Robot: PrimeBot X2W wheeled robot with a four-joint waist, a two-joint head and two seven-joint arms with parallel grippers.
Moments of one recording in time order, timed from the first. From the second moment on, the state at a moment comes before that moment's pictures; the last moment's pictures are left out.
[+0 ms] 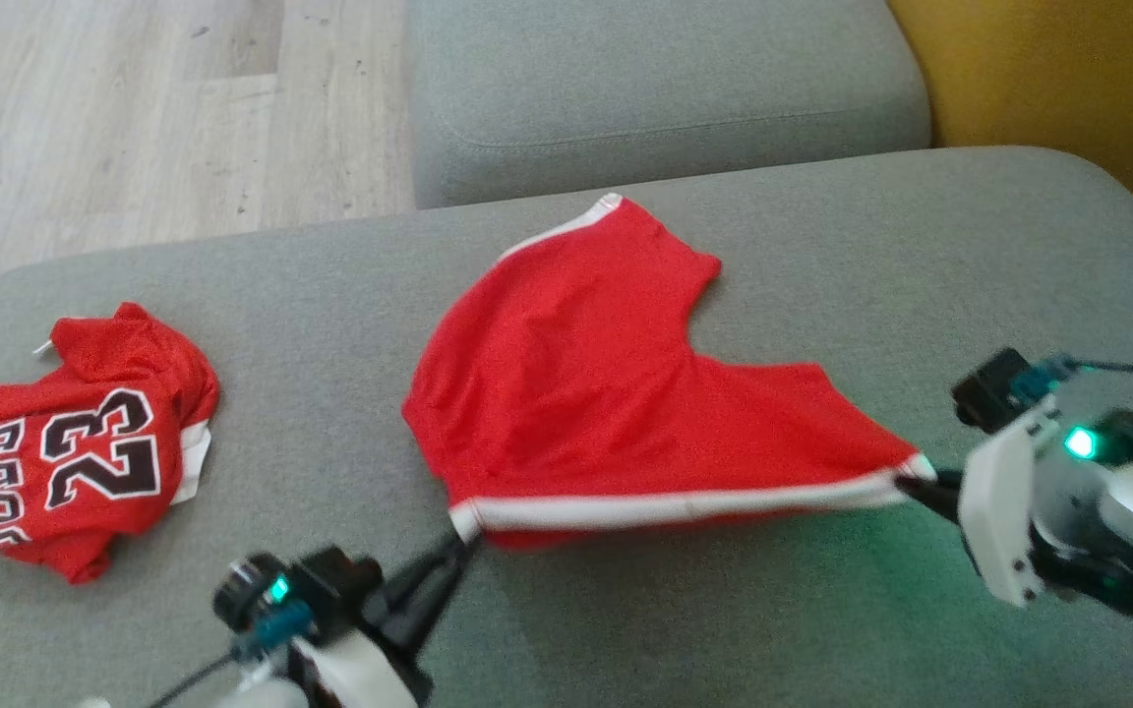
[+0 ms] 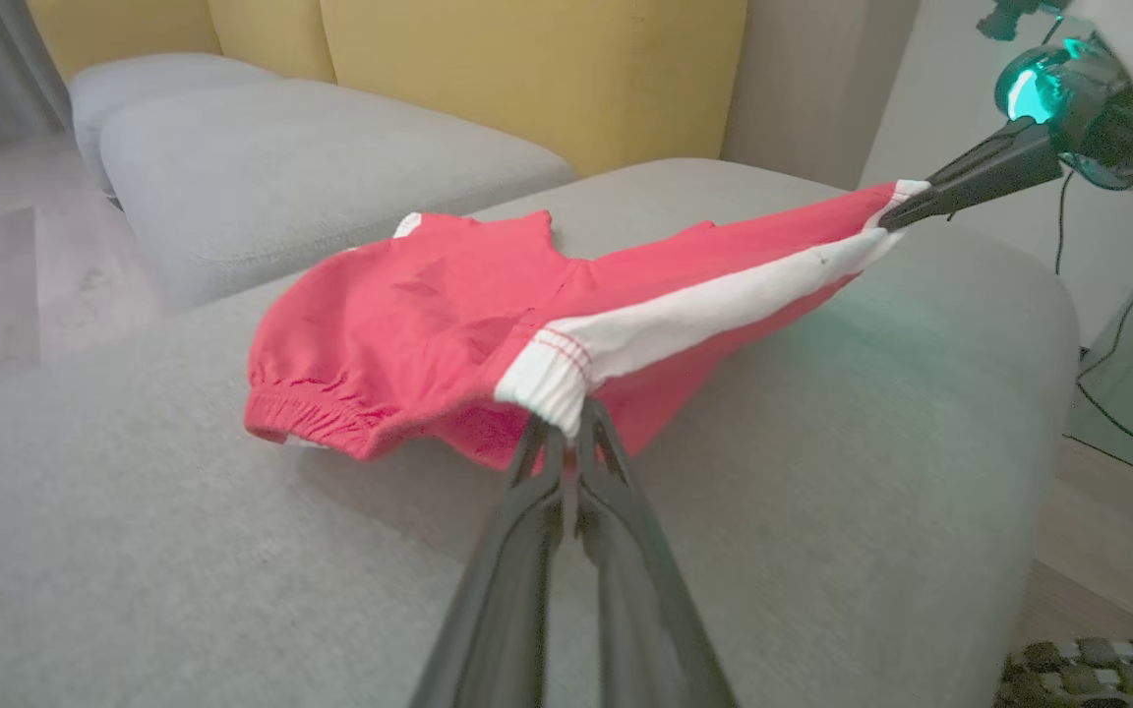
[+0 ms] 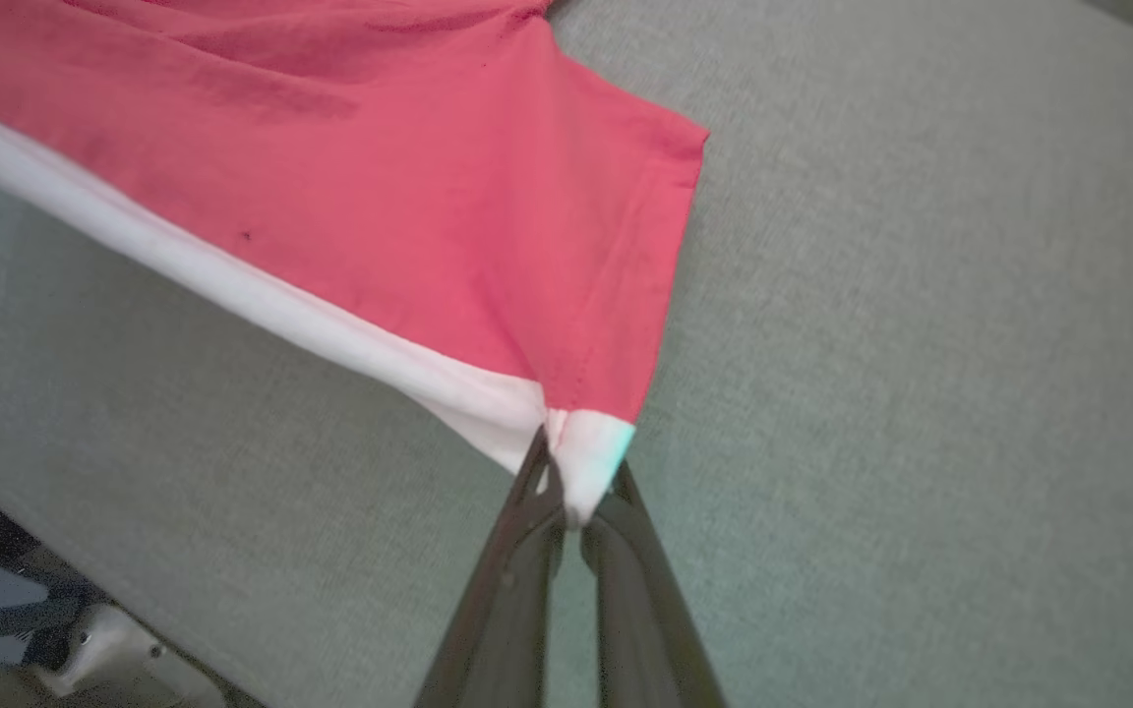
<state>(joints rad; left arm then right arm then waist) -0.37 0.51 -1.07 0.28 -0.72 -0.02 -0.19 -0.67 -0.76 1.24 0.41 0.99 0.12 0.36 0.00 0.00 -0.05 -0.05</state>
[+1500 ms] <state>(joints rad) -0.92 0.21 -1.02 0.56 -0.64 -0.07 -0.17 -1.26 -0.62 1.05 0.79 0.69 0.12 0.39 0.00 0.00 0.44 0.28</state>
